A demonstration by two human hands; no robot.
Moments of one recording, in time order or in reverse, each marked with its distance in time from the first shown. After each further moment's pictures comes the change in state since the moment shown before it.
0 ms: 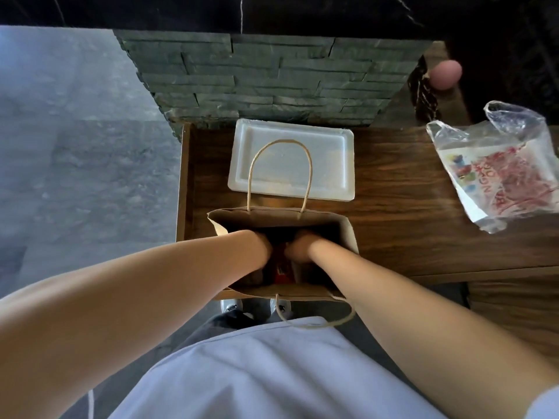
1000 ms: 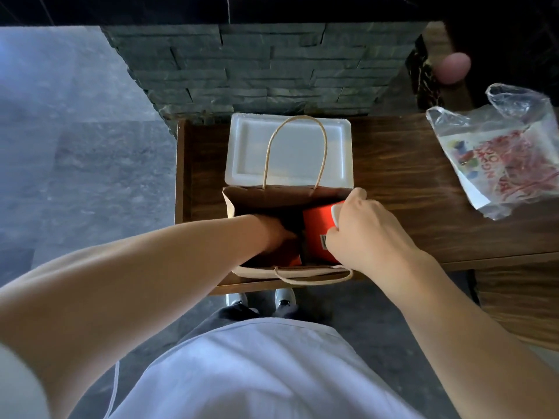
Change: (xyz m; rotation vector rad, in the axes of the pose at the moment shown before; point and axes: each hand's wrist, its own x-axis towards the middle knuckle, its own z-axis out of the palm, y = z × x) left_hand 0.001 0.011 -0.016 -0.652 0.210 0.037; right_hand -0.141 0.023 -0.057 -0.082 0.560 -0.107
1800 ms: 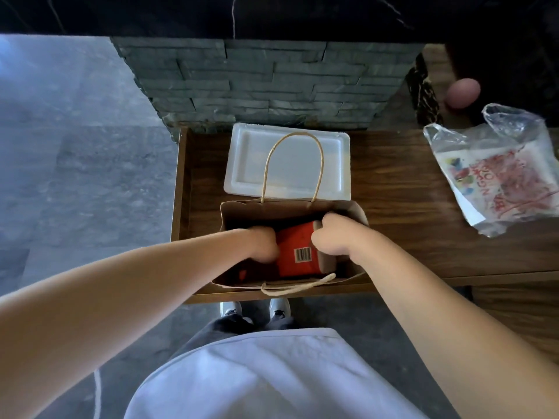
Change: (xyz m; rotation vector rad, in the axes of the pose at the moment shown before) left_hand -0.021 0.014 -0.006 -0.642 0.010 -0.345; right_hand 0.059 0.003 0.025 0.208 -0.450 0.165
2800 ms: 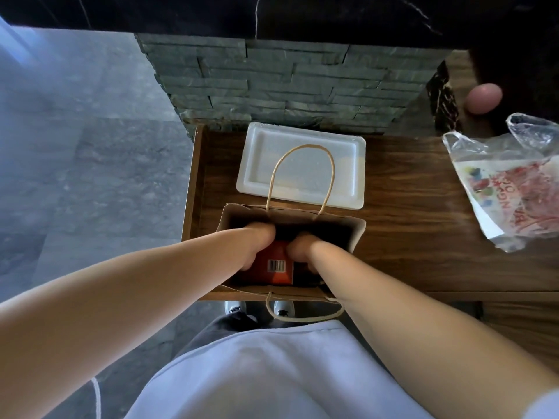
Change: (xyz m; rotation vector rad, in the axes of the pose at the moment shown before) left_hand 0.000 -0.014 -0.017 -0.562 0.023 -0.170; right_hand 0.055 -0.028 0.069 0.188 -0.135 0.054
